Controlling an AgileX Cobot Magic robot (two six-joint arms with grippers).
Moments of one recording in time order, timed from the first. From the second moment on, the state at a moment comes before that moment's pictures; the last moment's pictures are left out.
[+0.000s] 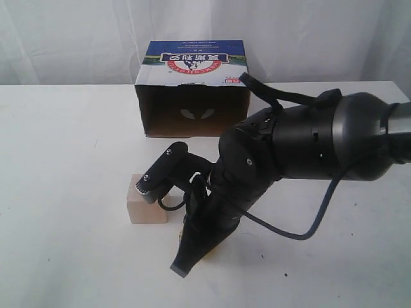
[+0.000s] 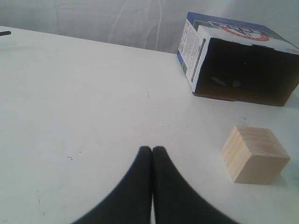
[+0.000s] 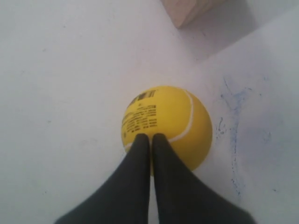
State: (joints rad) left arm 0.01 0.05 0.02 -0.34 0.19 0.11; right arm 0.82 1.74 -1.05 0.08 0.58 -0.33
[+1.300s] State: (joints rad) left arm 0.01 0.05 0.02 -0.34 0.19 0.11; right arm 0.74 1.77 -1.27 0.05 0.75 -0.28
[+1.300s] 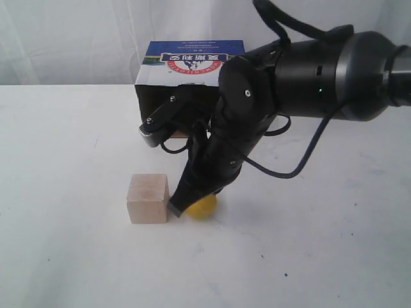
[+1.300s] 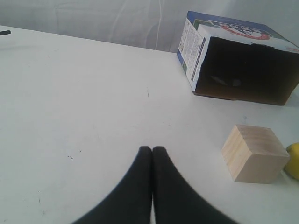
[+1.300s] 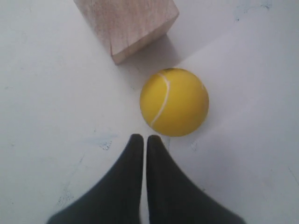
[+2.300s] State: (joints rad) left arm 0.01 0.05 0.02 -0.34 0.19 0.11; right arm 0.56 2.03 -1.75 -0.06 0.70 -0.30
